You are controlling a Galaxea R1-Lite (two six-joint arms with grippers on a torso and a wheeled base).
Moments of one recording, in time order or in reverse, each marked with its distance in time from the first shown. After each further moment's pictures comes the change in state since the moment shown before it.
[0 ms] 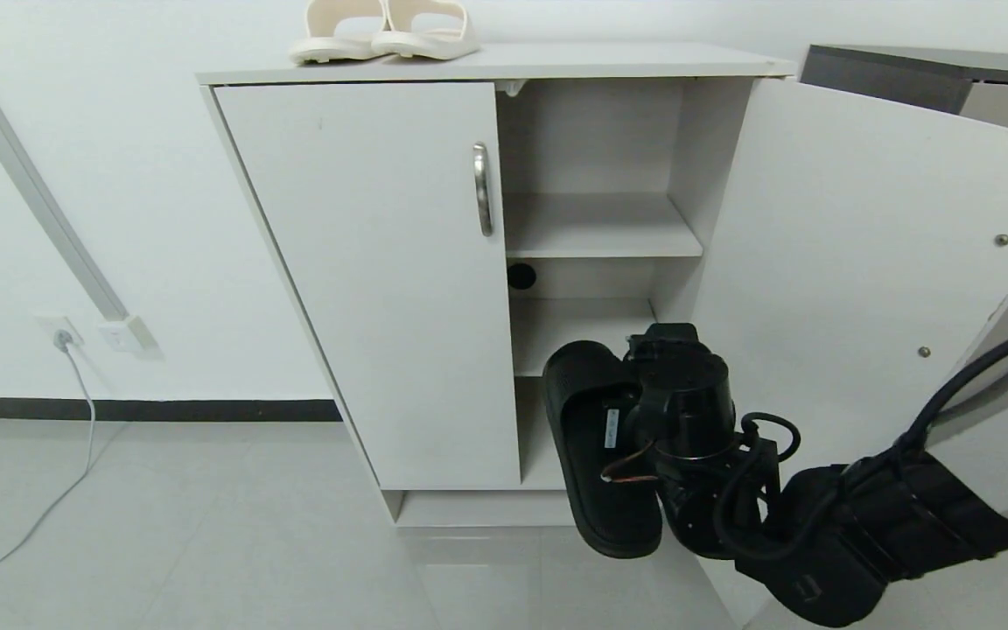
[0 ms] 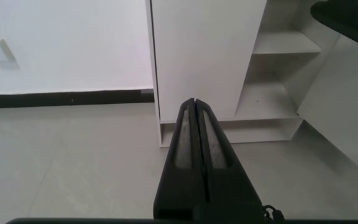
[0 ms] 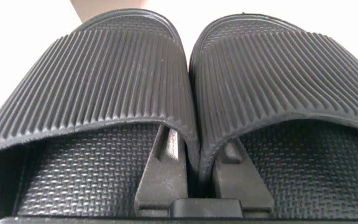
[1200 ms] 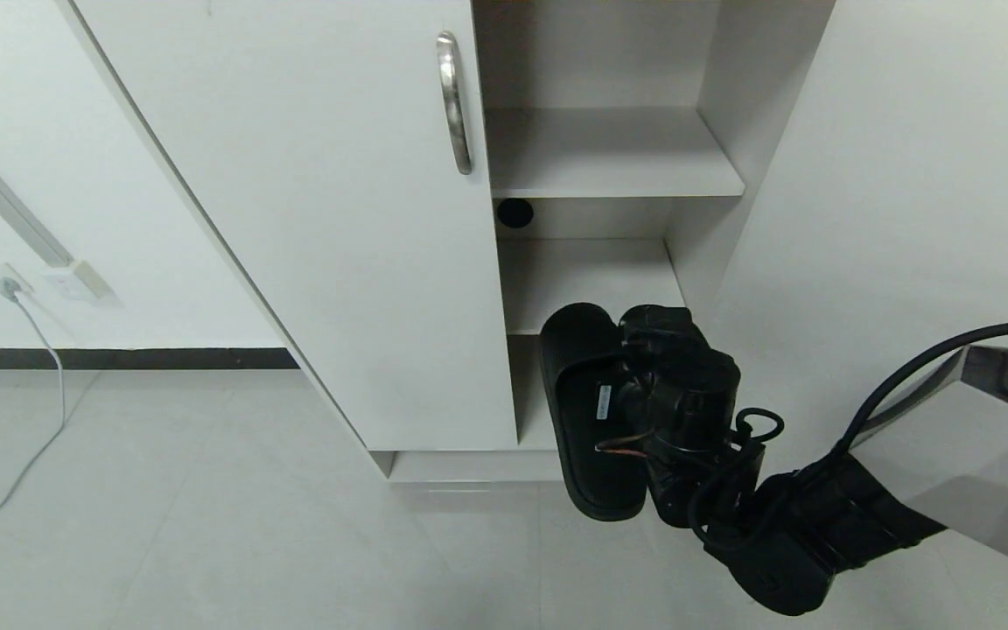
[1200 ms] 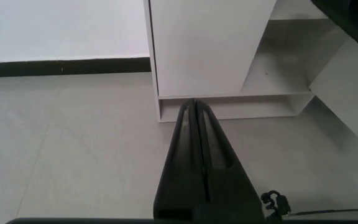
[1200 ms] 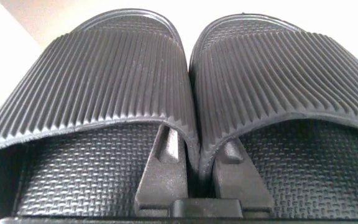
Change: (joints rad) left arm 0.001 0.000 0.000 0.000 0.000 0.002; right arm -0.011 0.100 -0.023 -0.345 0.000 -0.186
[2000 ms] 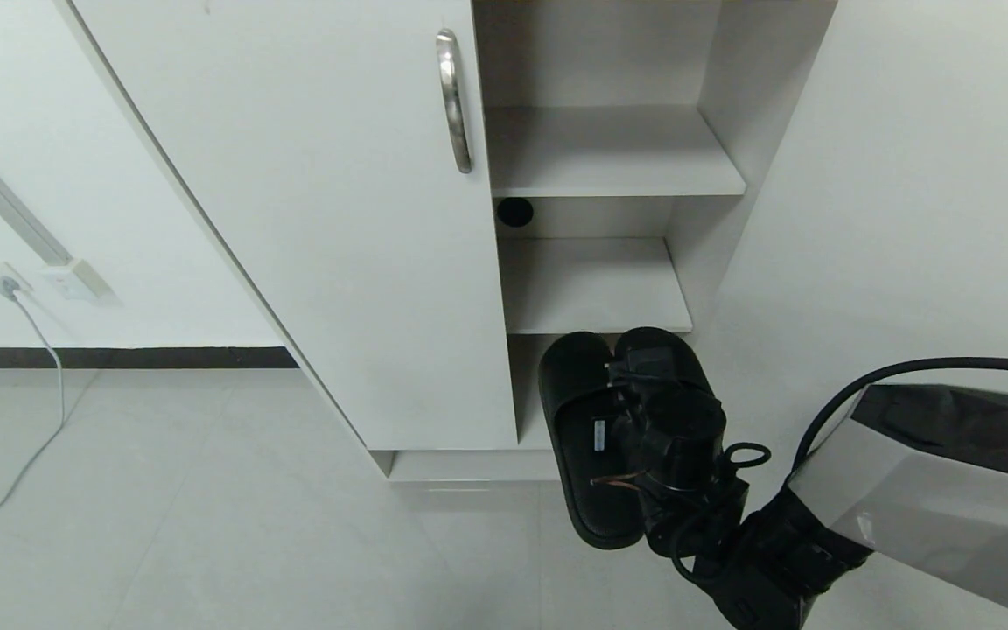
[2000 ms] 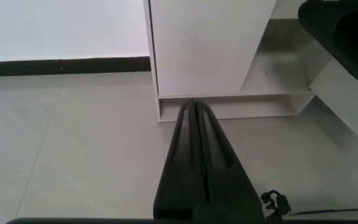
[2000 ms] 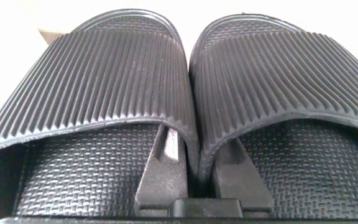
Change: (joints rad) left arm -0.001 0.000 0.000 0.000 0.000 0.000; right arm 0.000 0.102 0.065 -0.157 -0.005 -0.095
